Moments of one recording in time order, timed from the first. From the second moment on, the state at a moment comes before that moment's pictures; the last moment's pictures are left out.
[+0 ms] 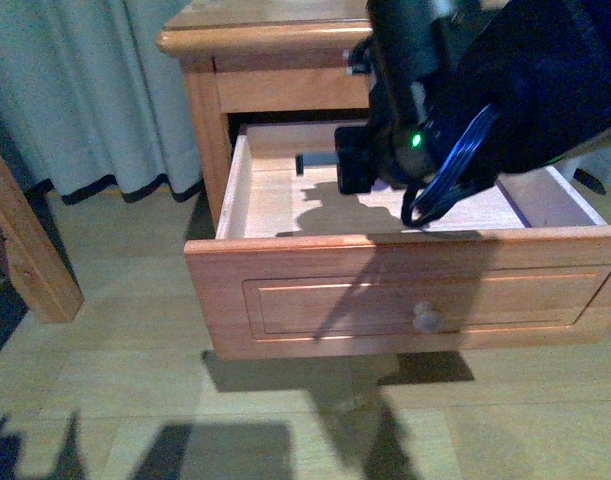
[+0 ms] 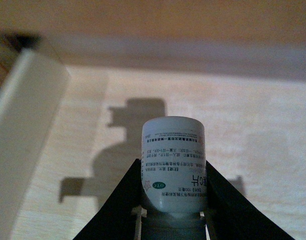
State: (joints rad) left arm 0.00 0.17 0.01 0.18 0.00 -0.01; right arm 0.37 2.11 1.30 0.31 0.22 0.19
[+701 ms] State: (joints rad) left arm 0.00 0.17 0.01 0.18 0.00 -0.01; right arm 0.23 2.33 2.03 0.08 0.27 -0.07
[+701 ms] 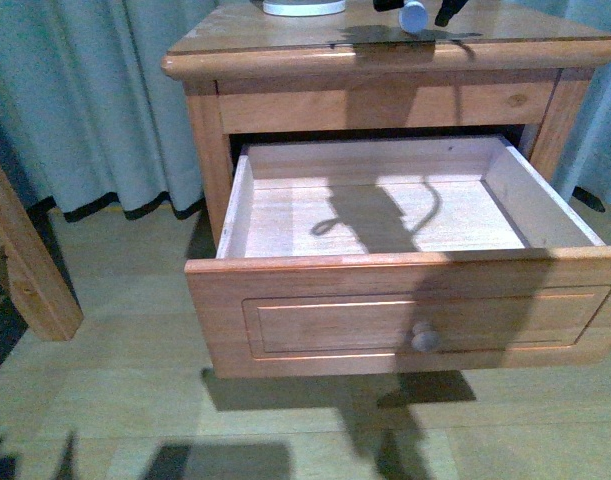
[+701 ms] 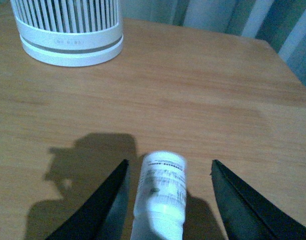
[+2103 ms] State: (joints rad) left arm 0.00 0.17 0.01 0.18 0.00 -0.01; right arm 0.25 2.11 0.68 0.88 0.20 0.01
